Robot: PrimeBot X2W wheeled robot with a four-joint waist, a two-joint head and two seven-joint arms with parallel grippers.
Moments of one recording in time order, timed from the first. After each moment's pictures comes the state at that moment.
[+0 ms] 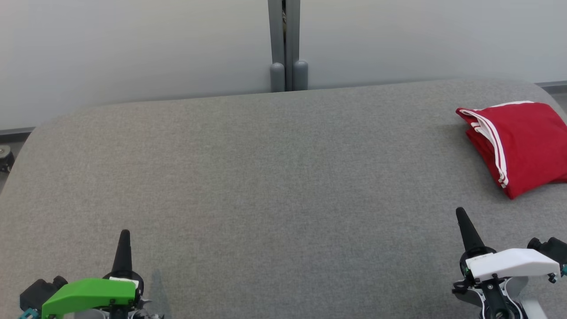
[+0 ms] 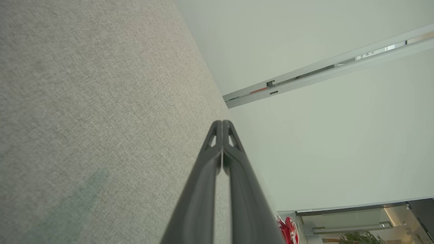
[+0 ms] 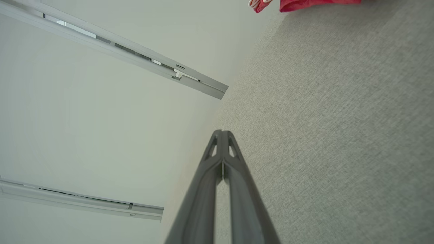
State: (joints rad) left arm -0.03 0.05 0.07 0.25 -1.24 -0.10 0.00; right arm -0.09 -0.04 -0.08 0.29 1.17 0.13 0.00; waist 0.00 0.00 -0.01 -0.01
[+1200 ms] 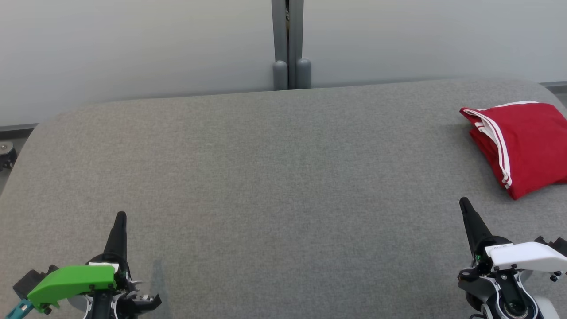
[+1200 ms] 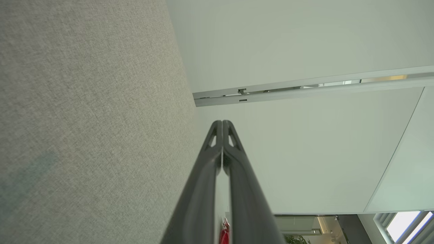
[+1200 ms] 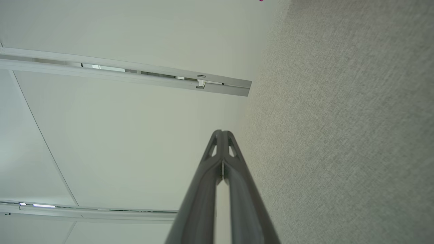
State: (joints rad) left arm -0.08 0.05 0.10 0.23 -1.49 -0.10 0.08; right arm -0.11 -0.05 -0.10 0.27 1.47 0.13 0.08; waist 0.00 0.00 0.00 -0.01
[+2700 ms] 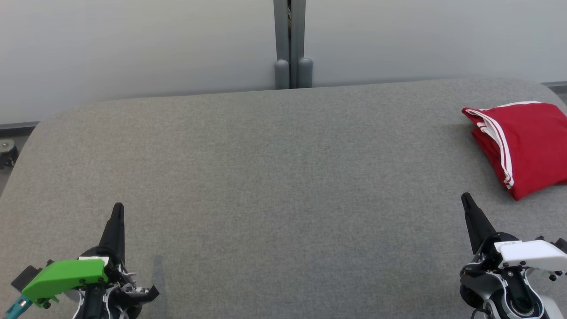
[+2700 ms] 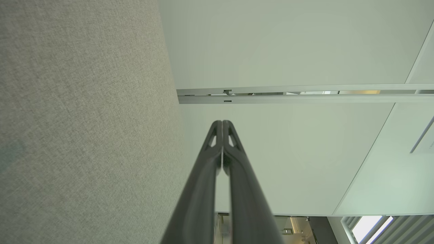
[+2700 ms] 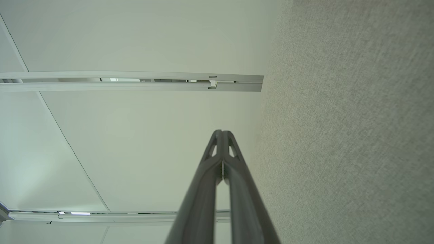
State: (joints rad) left arm -0.11 0.05 0.12 0.22 -1.61 -0.10 0.11; right arm -0.12 -0.05 -0.12 0.26 1.61 0.13 0.12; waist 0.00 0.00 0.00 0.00
